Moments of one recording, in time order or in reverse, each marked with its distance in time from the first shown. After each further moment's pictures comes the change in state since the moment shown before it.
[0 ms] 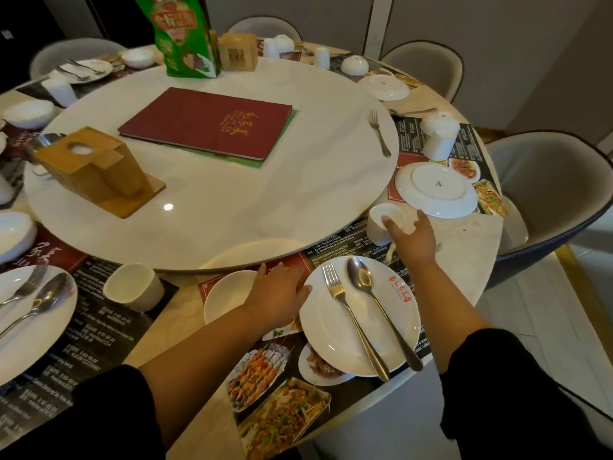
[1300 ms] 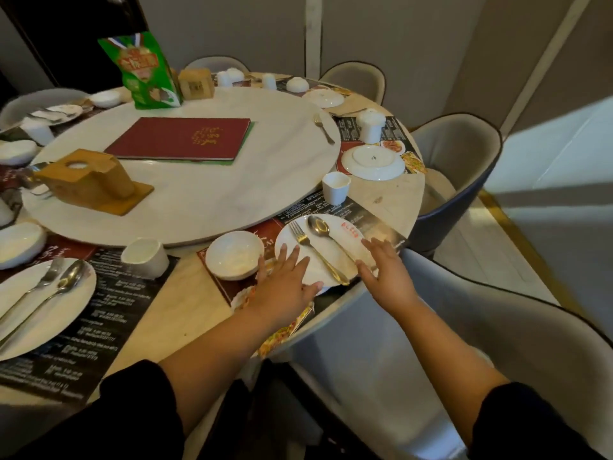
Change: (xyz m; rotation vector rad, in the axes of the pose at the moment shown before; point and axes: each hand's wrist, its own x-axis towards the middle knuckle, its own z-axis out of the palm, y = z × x) left_hand -0.144 0.052 0.026 0.155 0.029 0.194; right_hand -0.225 0.065 -0.077 -0.384 -0.085 -0.369
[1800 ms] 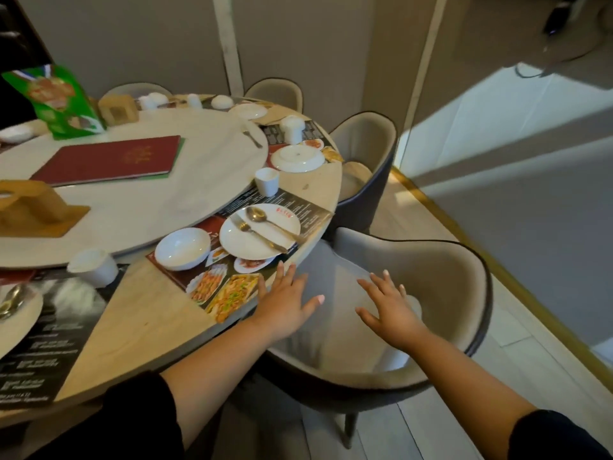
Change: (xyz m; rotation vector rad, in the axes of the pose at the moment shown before) left_hand -0.085 0.090 0.033 0.017 -0.150 0.207; right_hand -0.193 0.057 -0.053 -0.269 -0.152 0.147
